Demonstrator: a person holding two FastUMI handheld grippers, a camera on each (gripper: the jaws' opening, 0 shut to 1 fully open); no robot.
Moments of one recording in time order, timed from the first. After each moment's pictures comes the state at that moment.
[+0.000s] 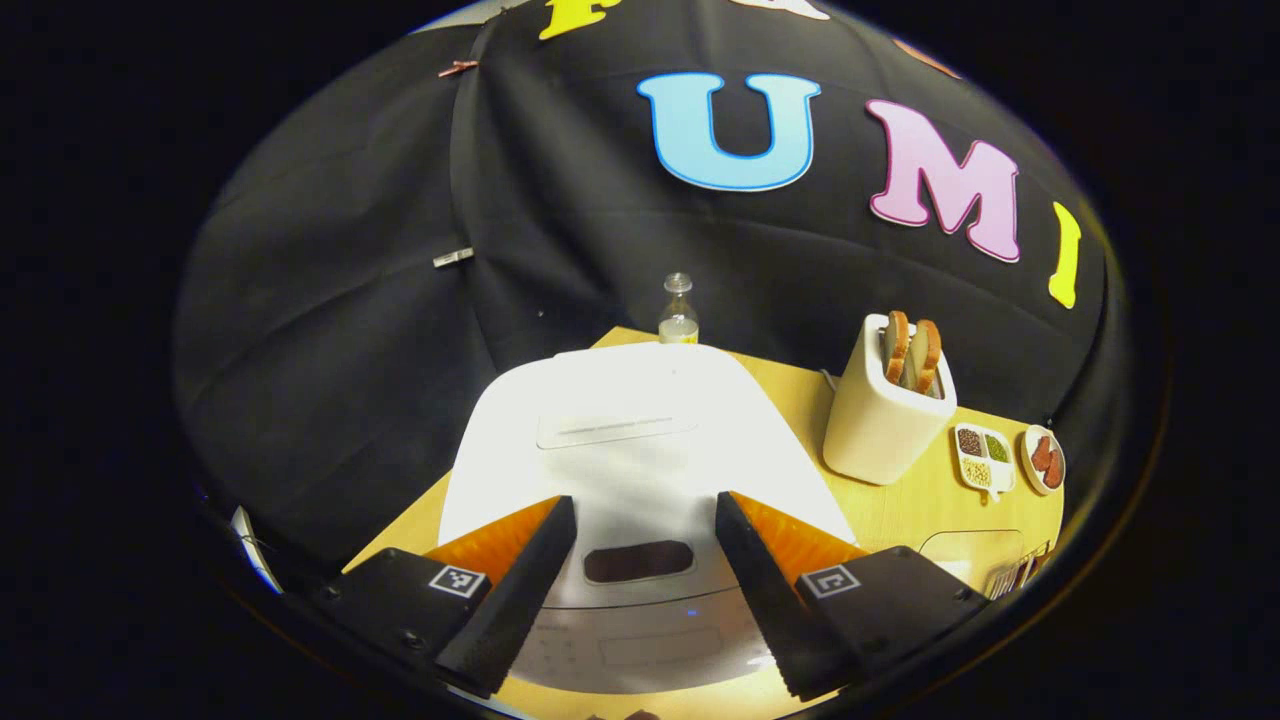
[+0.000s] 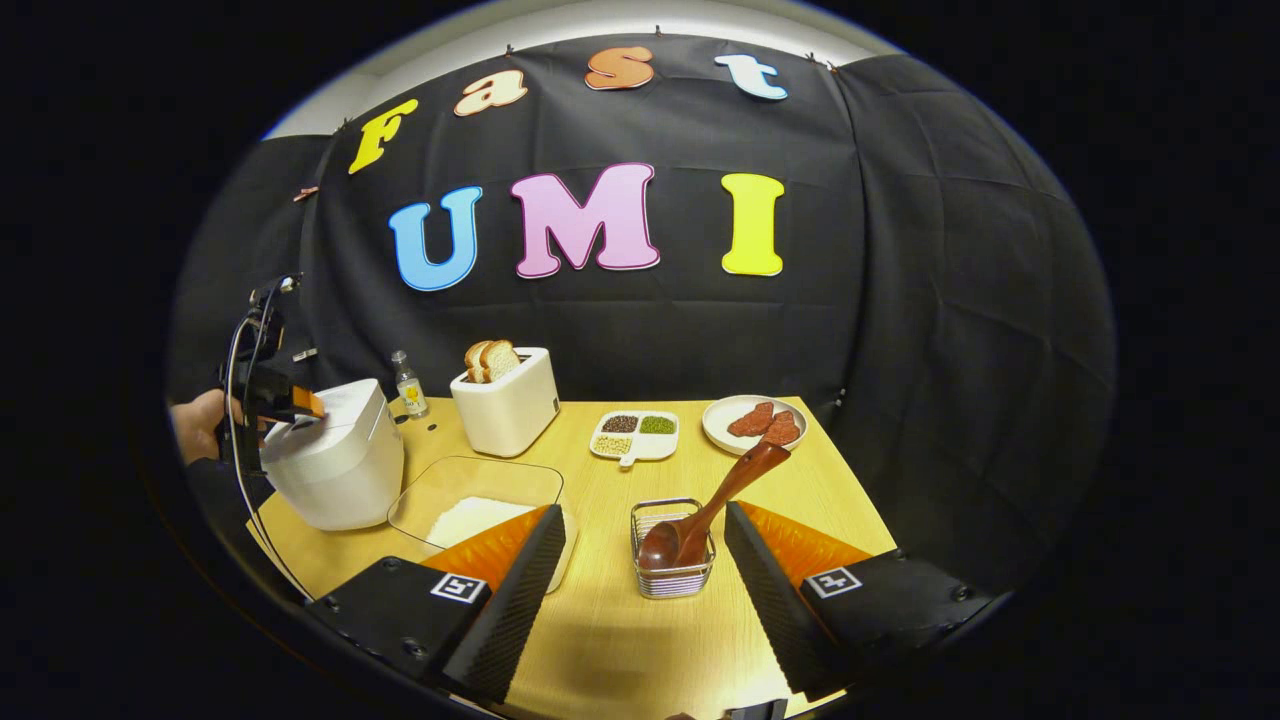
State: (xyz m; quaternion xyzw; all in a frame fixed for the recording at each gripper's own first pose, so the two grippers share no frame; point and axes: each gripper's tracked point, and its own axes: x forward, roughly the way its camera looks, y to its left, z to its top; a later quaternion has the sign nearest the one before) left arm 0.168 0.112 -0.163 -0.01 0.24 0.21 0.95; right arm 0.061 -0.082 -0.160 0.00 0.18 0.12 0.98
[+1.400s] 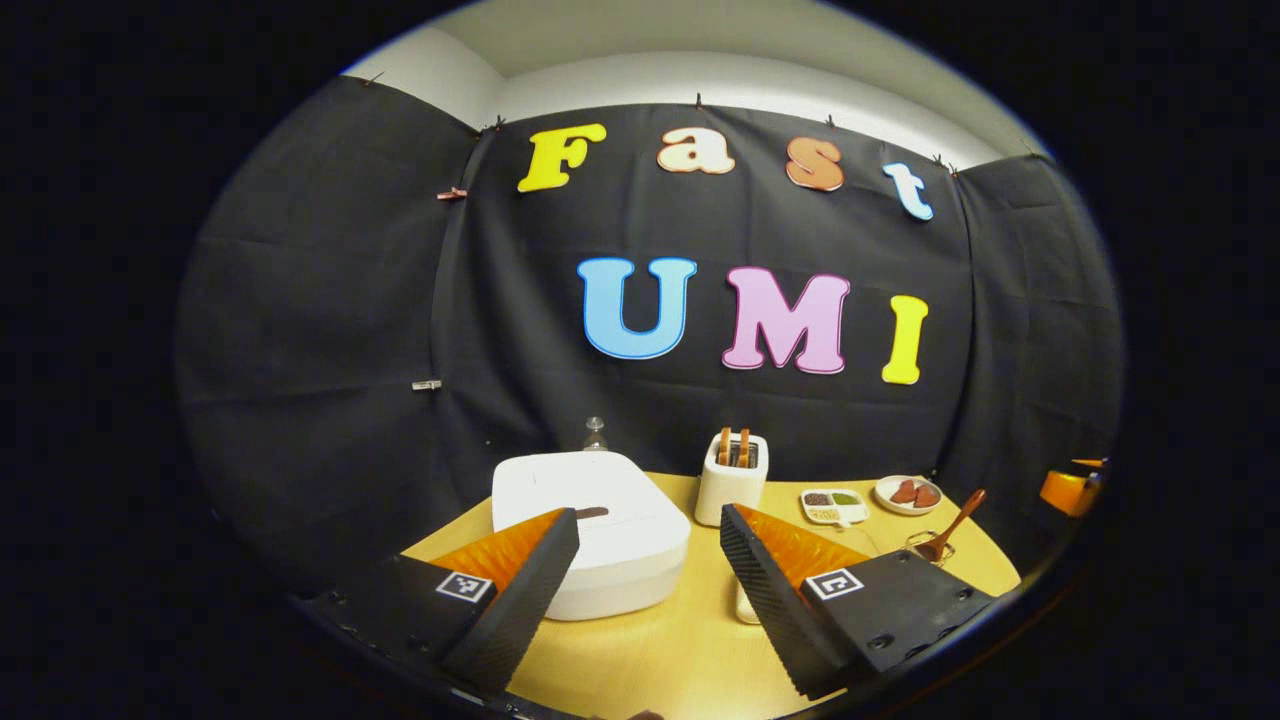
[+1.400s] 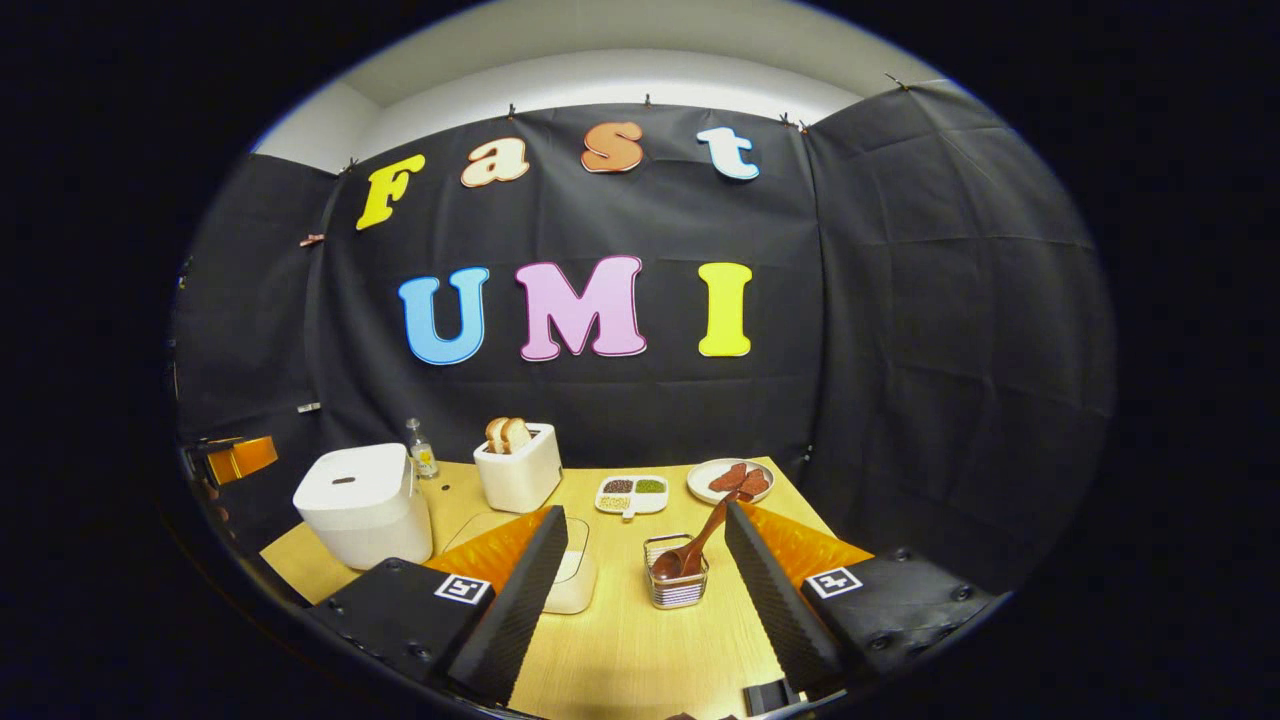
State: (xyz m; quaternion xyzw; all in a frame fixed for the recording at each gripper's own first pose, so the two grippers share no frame) left arm -0.071 -0.013 -0.045 0.01 0.00 0.08 1.00; right arm -0.049 -0.074 -0.055 0.01 0.06 0.07 1.00
